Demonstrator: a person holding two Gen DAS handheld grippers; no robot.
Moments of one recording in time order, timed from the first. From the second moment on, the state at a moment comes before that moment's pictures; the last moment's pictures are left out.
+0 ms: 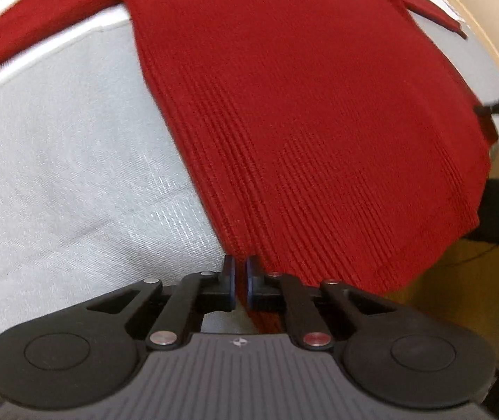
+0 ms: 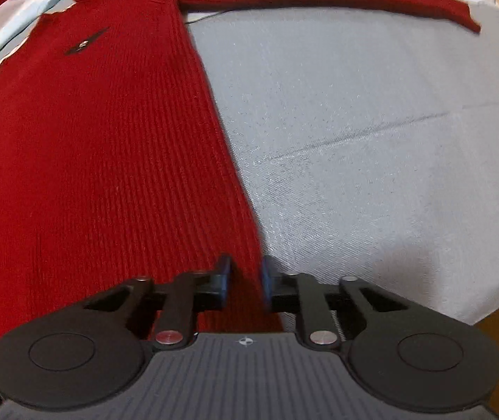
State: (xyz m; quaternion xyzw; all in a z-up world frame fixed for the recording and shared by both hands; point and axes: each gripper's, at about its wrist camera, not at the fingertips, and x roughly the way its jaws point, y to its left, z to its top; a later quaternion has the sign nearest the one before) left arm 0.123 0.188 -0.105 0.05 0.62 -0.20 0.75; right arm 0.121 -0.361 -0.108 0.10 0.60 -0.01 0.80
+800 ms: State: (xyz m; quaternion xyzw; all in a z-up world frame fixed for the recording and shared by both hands) left arm 0.128 0.155 -0.086 0.07 0.62 -0.22 0.75; right arm 0.108 -0.337 -0.082 0.02 0.56 0.06 0.83
